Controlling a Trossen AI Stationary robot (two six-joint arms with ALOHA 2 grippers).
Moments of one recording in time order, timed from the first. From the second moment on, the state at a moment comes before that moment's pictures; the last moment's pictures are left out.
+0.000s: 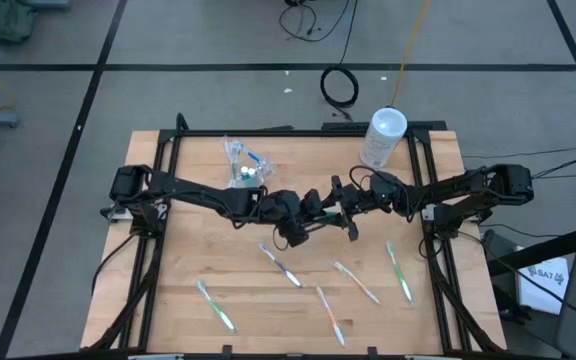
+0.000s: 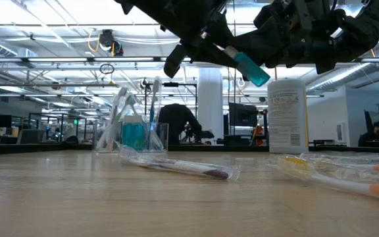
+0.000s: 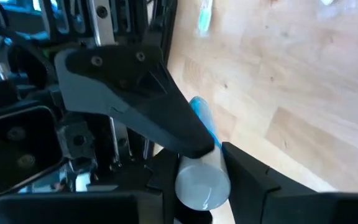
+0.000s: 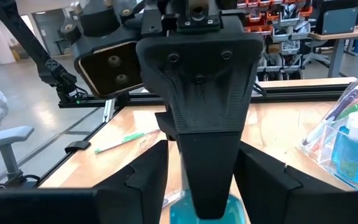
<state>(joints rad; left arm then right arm) -0.07 1.81 1.31 -0.03 -0.19 1.36 -0.14 1.38 0.46 0.89 -0.42 0.11</state>
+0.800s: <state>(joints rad) -0.13 1.73 1.32 -0.42 -0.36 0.89 -0.14 1.38 0.46 0.87 -0.42 0.11</state>
